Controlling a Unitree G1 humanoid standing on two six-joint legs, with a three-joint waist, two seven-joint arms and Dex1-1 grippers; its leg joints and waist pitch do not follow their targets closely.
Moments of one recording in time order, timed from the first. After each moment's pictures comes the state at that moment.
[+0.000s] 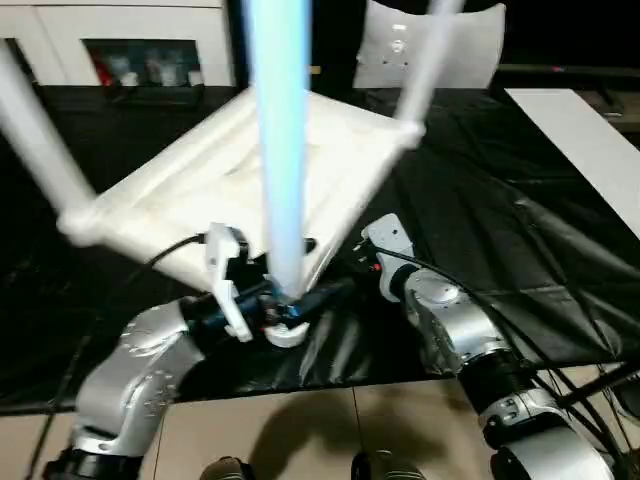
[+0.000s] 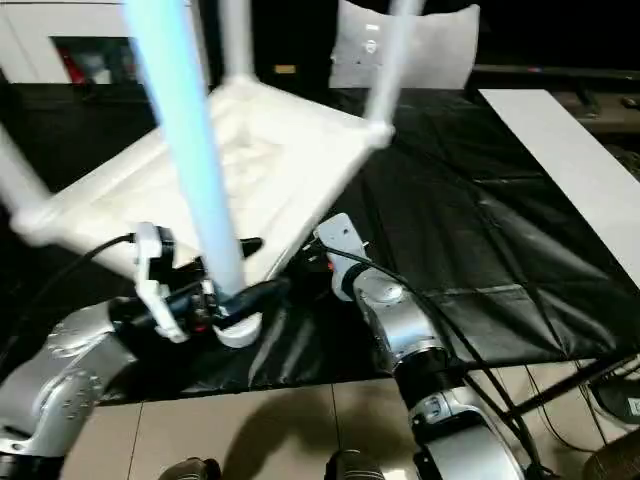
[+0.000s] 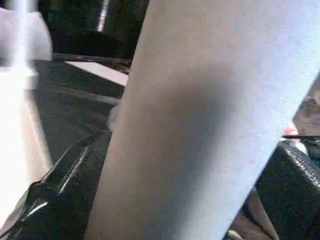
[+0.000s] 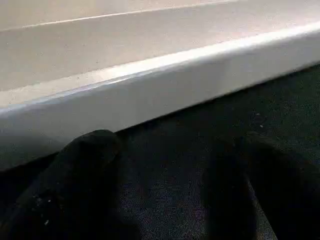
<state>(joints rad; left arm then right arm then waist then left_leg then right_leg) -0.14 0.29 -0.12 -0.22 -0.56 0.39 -0.81 -0.56 -0.10 0.20 0.66 -0.01 0.14 0.39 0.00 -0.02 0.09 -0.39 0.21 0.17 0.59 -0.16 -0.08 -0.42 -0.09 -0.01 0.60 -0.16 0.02</state>
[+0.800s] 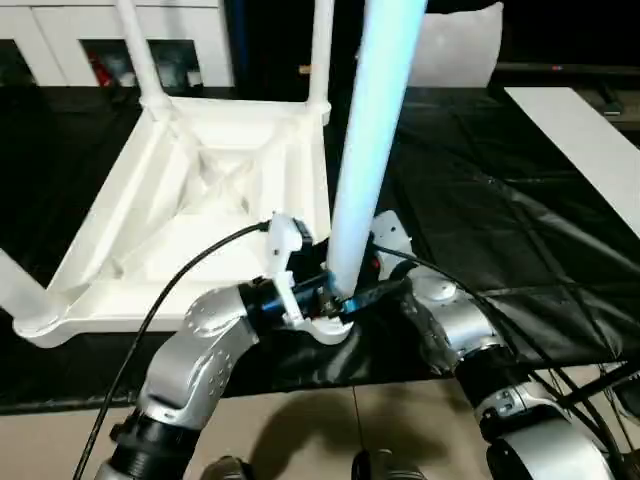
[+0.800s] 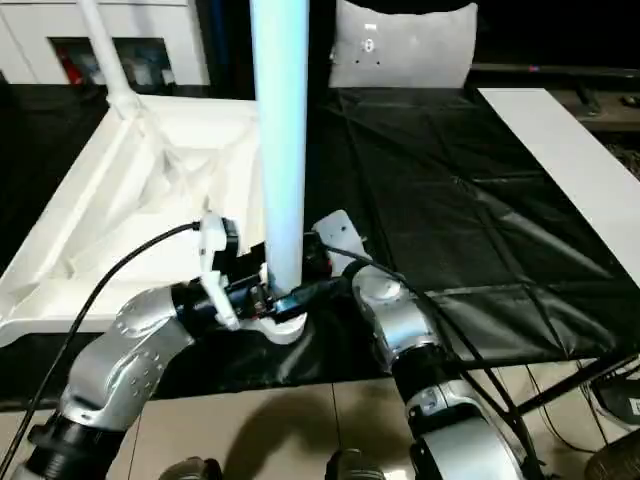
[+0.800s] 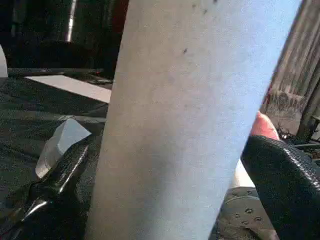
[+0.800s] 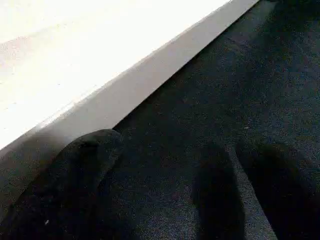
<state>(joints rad) -0.29 0.18 -0.22 -0.07 -0.45 0.27 -0.81 -0.59 -0.10 0.18 0.73 -0.03 0.07 0.38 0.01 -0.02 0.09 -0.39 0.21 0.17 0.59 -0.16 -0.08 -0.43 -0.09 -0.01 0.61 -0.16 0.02</state>
